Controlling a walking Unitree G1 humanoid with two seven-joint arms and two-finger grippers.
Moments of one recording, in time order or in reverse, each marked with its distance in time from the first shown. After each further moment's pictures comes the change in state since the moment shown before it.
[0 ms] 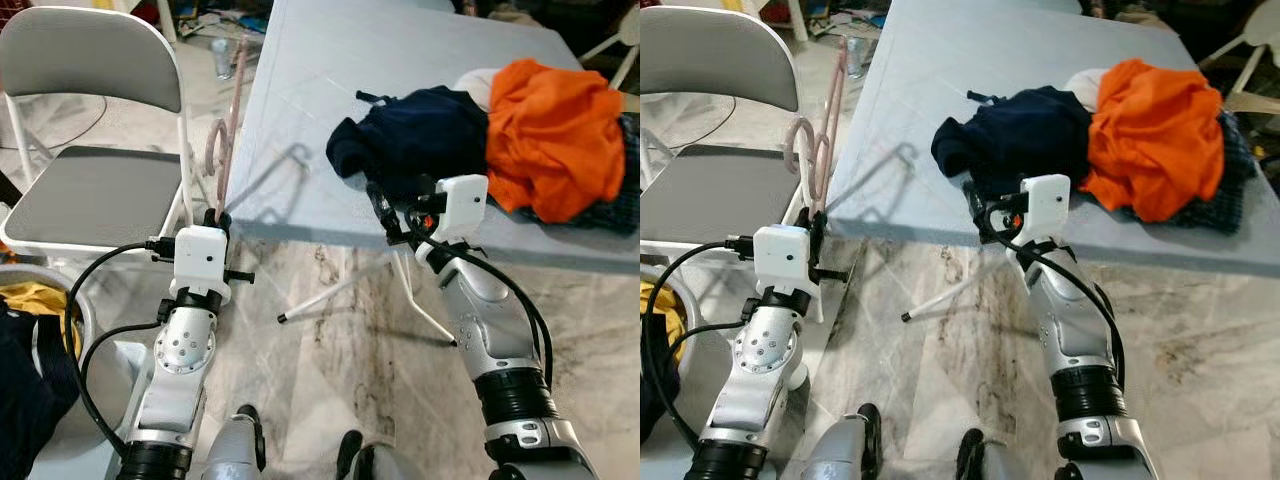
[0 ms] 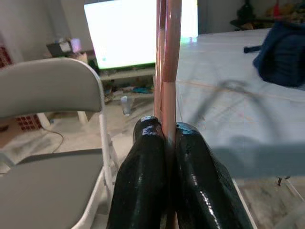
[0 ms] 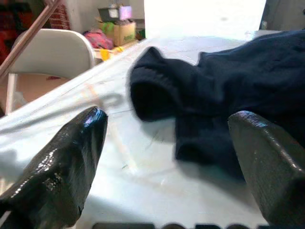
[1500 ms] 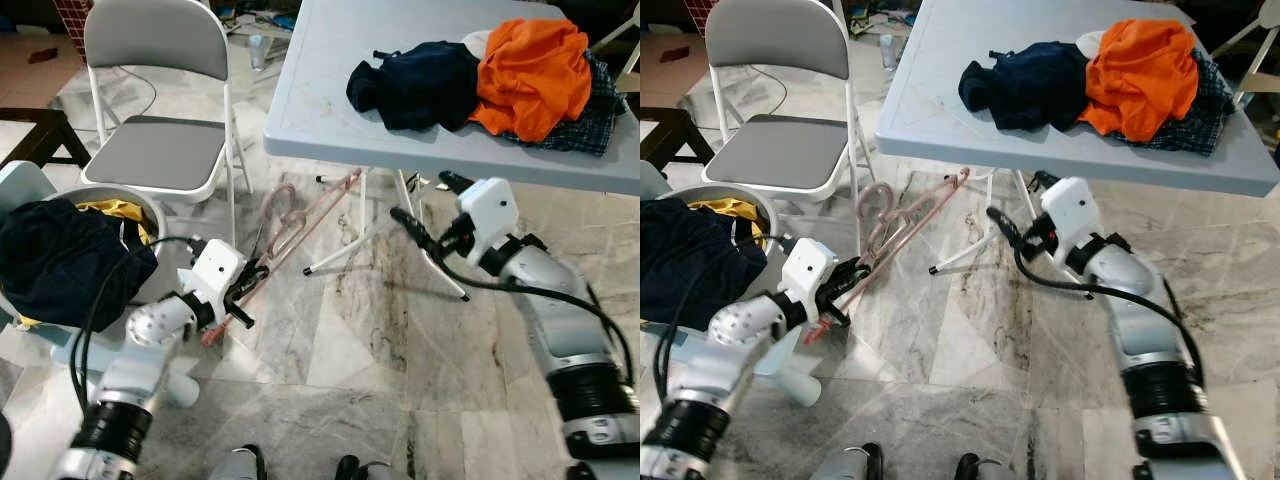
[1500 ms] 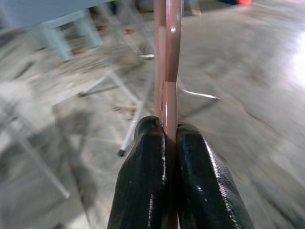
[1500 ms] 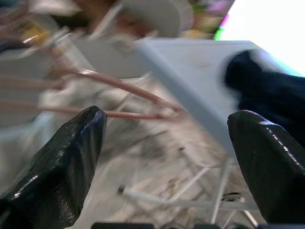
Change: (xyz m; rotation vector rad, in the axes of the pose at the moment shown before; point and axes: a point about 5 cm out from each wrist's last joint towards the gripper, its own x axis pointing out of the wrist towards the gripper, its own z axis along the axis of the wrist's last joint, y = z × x) left arm 0.008 0.016 -0.040 0.039 0.307 -0.767; right arm -0.029 -0.049 0.018 -0.523 0.140 0.399
